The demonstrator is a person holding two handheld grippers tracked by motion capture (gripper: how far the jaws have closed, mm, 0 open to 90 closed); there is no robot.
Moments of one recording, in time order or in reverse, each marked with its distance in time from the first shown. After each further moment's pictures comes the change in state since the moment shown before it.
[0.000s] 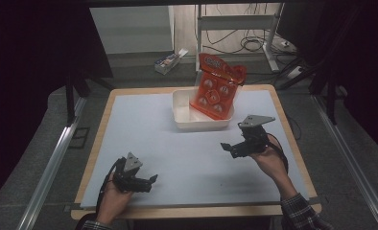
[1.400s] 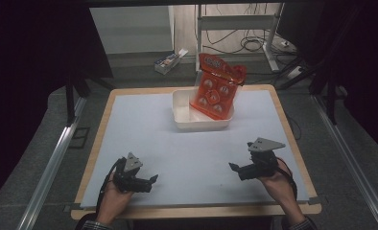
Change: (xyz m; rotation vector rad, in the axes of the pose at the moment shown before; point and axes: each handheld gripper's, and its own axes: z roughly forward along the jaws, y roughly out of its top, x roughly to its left) left arm -0.001 0.000 0.000 0.001 -0.002 0.005; right arm 0.028 -0.057 -0.025 0.020 -0.063 0.025
